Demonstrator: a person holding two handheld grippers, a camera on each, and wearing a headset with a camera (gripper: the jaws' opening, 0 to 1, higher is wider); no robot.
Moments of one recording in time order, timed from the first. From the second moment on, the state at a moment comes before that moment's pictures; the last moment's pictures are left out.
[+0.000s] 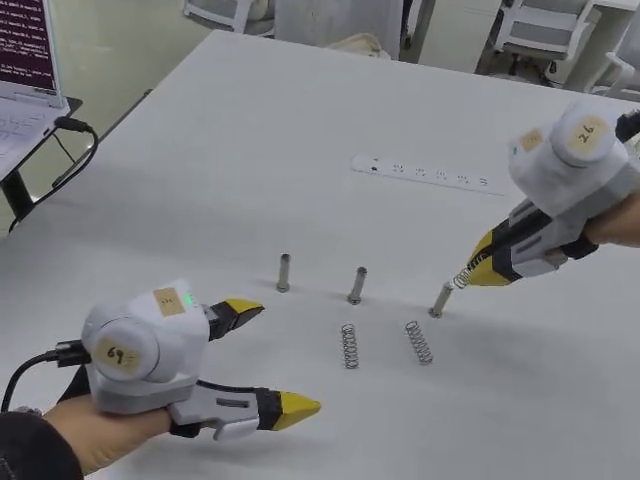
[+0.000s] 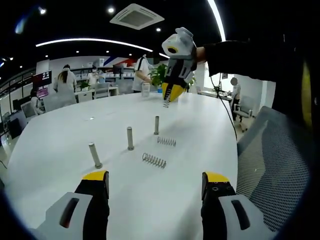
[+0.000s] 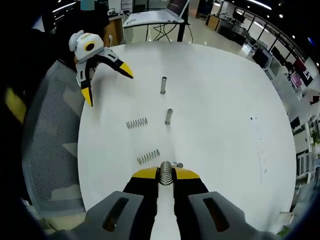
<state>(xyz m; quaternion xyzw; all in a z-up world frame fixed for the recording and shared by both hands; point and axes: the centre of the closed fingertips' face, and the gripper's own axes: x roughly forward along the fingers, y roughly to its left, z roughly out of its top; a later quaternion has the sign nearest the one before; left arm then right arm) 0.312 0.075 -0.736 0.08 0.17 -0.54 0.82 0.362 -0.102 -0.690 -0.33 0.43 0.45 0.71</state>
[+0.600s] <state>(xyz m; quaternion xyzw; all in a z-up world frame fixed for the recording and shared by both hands) 0.315 0.077 -0.734 0.08 0.17 -0.53 0.83 0.382 -0.108 -0.707 -0.35 0.47 0.46 0.67</state>
